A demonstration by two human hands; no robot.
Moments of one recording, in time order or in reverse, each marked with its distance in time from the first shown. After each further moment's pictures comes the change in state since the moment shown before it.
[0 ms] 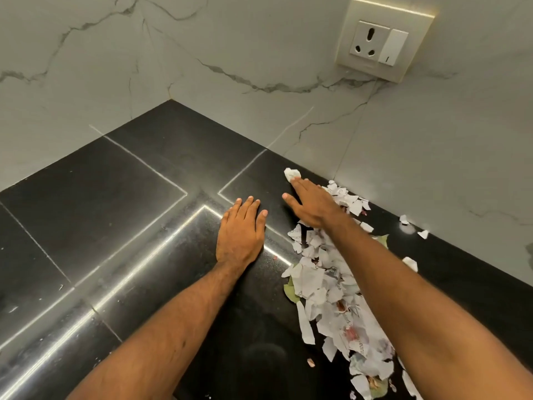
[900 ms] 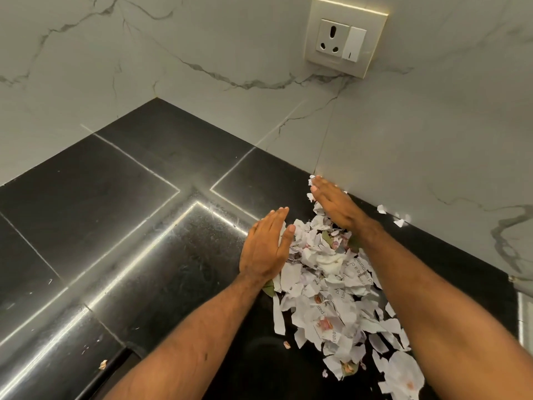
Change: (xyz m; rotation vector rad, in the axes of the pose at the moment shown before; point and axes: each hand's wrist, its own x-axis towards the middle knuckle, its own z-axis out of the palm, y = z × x) left_hand -0.049 0.086 0.025 -0.240 -0.084 0.133; right_hand -0.054 0.098 -0.012 0.379 0.029 0.078
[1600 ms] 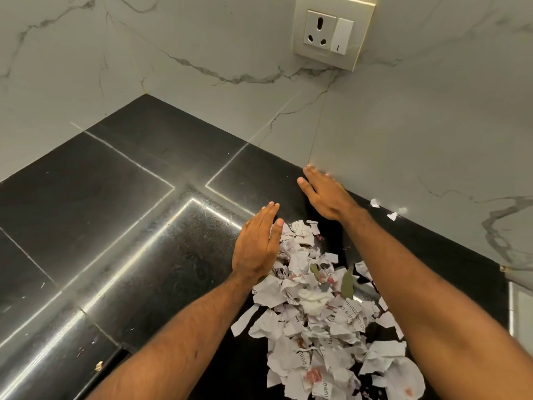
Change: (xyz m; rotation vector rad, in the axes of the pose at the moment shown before) left_hand 0.000 0.003 -0.004 -0.072 0.008 -0.064; right_hand 0.001 -0.029 -0.008 -0.227 0.006 -0.008
